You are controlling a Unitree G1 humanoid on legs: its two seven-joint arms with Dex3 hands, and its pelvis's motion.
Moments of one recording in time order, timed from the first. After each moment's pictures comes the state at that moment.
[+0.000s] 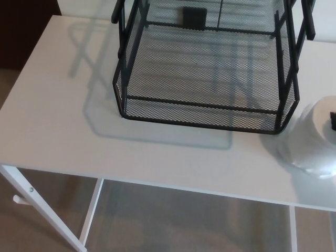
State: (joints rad) left_arm -0.19 0.76 0.17 0.86 -0.04 0.32 -0.27; right_arm -0.13 -0.94 0.18 0.08 -0.66 -0.09 0.02
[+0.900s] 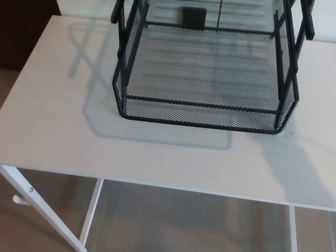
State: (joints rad) left_arm -0.13 0.76 0.18 0.80 -0.02 0.32 -0.27; right_arm -0.40 -1.03 -0.29 -0.03 -0.47 -0.12 0.07
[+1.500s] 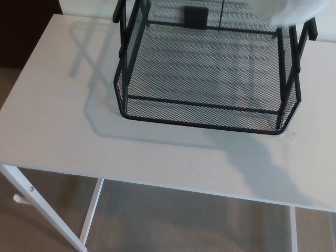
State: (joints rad) left_arm -0.13 0.75 0.18 0.79 -0.02 0.32 -0.26; right_arm -0.84 -0.91 0.13 0.06 -0.43 -0.13 0.32
